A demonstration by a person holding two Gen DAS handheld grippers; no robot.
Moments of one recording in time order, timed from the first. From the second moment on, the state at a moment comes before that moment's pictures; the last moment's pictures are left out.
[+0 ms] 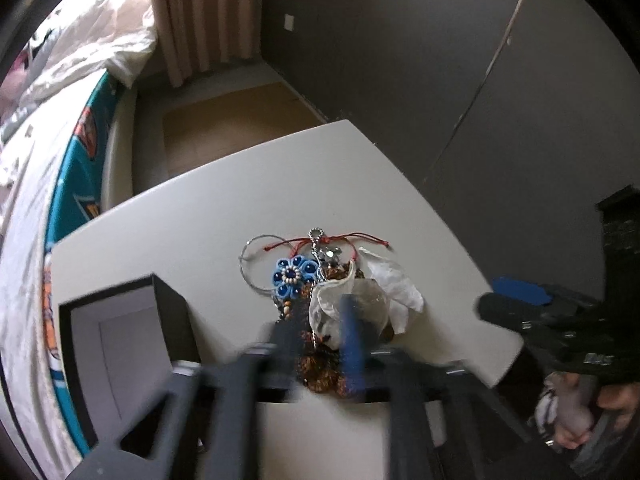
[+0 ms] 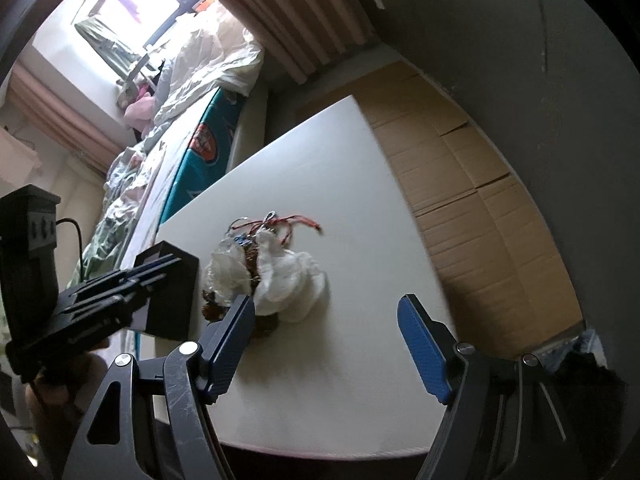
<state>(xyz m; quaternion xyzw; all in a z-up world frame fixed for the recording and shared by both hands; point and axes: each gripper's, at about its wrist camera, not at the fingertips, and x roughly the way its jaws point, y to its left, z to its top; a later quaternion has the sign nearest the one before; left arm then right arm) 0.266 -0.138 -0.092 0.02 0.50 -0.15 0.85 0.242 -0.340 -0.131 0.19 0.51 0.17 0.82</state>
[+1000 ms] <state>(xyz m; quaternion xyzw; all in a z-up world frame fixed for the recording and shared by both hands) 0.266 -0.118 -0.052 0.02 0.46 -0.16 0.87 0.272 -0.302 -0.137 0.19 0.52 0.21 0.81</state>
